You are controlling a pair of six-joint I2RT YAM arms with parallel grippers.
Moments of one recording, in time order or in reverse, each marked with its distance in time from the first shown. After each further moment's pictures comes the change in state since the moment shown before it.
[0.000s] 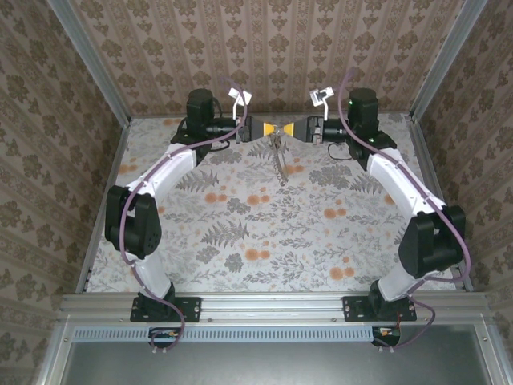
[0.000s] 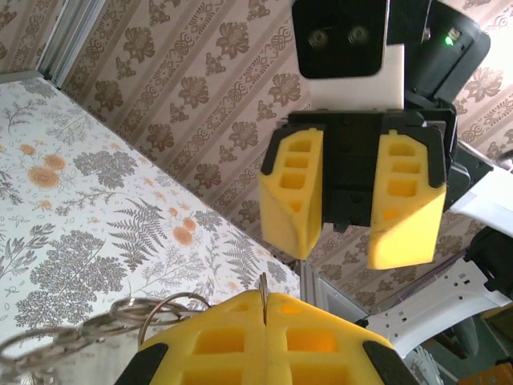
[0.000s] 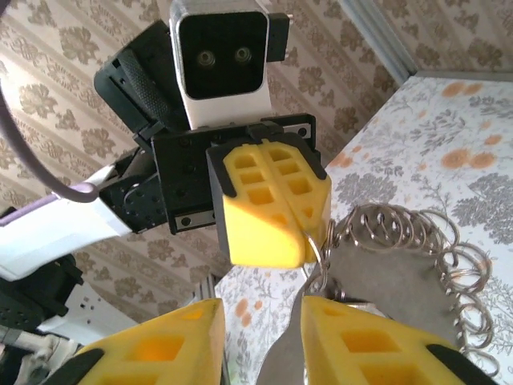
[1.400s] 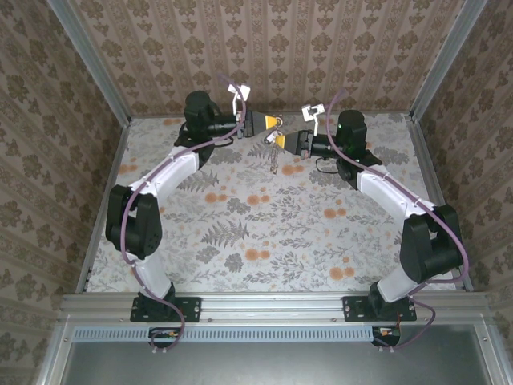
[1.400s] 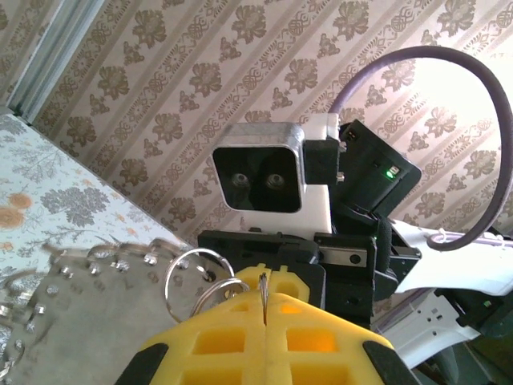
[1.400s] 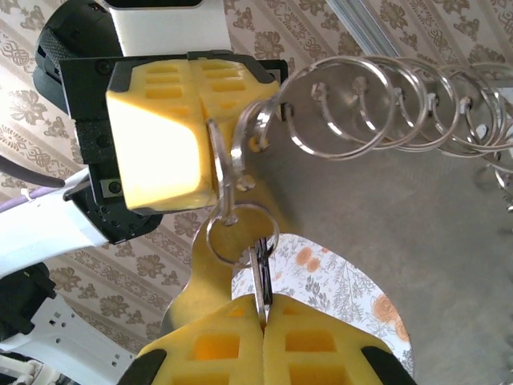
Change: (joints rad) left arm -0.018 0.000 -0.043 0.306 -0.031 -0.255; right arm 0.085 -0.017 -0.222 0.349 0.109 0.132
